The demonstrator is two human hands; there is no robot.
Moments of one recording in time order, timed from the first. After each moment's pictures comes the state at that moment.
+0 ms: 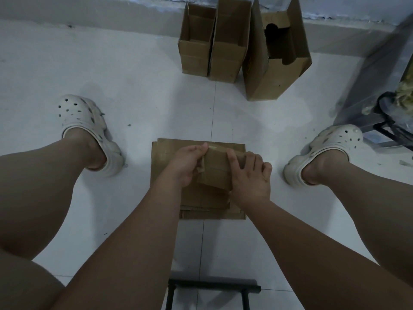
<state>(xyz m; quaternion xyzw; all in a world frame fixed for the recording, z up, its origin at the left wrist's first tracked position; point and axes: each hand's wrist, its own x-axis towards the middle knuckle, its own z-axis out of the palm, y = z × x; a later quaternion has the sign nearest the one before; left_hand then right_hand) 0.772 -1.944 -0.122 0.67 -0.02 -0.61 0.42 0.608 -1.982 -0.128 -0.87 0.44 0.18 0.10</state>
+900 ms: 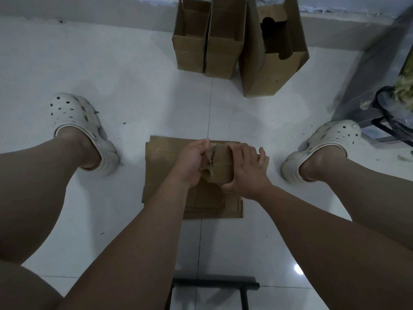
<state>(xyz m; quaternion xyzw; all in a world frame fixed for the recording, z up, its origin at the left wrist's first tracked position) 0.751 -1.953 -0.125 0.60 -0.03 -0.62 0.51 0.598 -2.013 -0.140 -0.89 0.38 0.09 0.25</state>
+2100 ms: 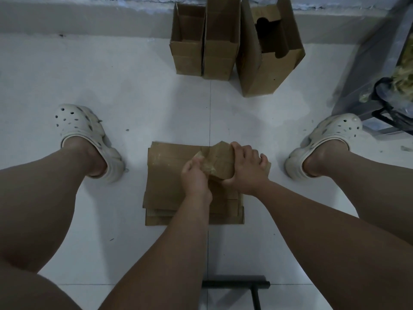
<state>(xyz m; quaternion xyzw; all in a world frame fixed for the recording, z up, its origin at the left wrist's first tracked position) 0.714 -1.937 -0.125 0.68 0.22 -0.45 0.54 0.606 -2.007 -0.160 -0.85 0.44 0.13 0.27</state>
